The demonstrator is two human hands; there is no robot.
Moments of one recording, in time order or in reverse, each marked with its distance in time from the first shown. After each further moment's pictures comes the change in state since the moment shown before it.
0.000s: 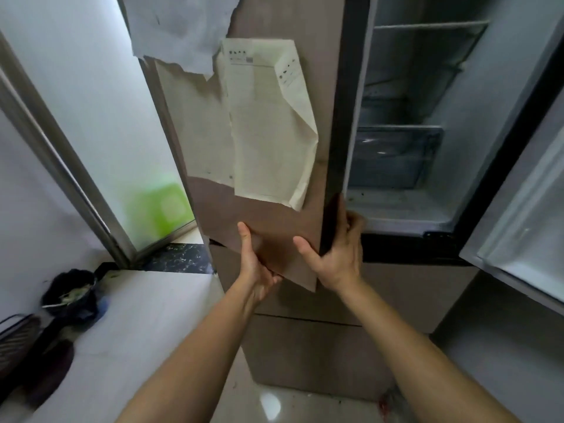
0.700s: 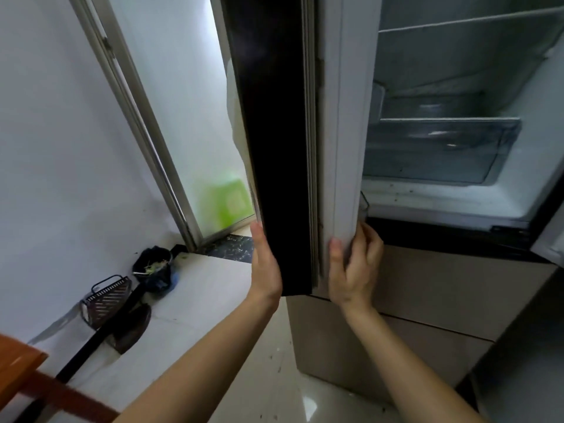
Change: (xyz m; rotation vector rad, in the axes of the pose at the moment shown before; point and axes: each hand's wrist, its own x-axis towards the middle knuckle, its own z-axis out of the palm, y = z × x) left_hand -0.138 0.009 -0.075 0.448 0.182 0.577; right_hand -0.103 -0.062 0.043 0.268 0.156 -0.041
